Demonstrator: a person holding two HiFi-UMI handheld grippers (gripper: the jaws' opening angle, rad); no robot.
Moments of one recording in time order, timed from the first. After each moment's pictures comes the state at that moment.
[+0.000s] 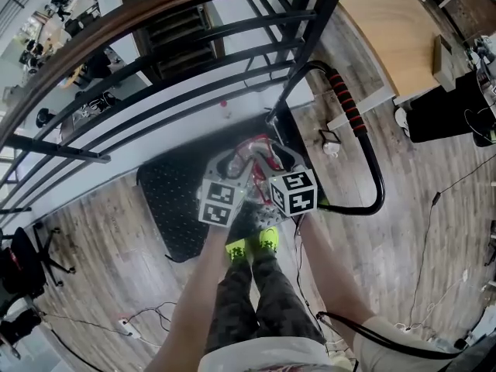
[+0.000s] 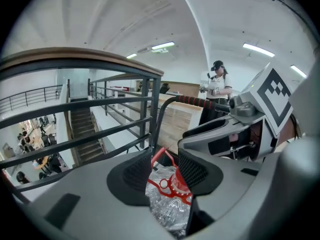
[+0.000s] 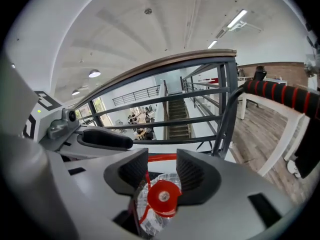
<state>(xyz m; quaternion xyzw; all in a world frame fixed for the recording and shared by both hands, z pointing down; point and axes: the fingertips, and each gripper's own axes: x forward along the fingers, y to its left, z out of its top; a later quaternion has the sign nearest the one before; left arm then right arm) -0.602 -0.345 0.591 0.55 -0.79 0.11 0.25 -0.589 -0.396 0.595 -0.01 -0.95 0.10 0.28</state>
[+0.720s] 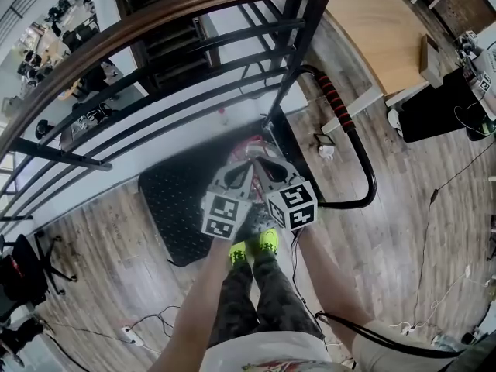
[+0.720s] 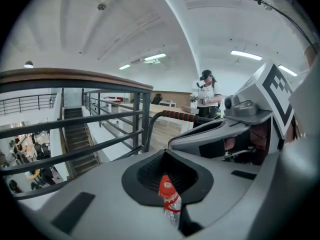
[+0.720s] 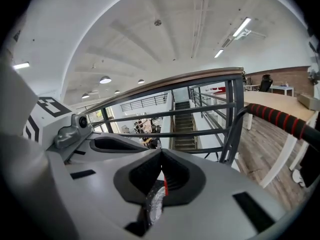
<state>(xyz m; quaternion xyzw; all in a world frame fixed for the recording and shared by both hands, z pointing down) -0.554 -0.336 0.530 0.59 -0.78 0.09 0.19 -0.557 -0.352 0.528 -0.04 -0.97 0.08 0.23</state>
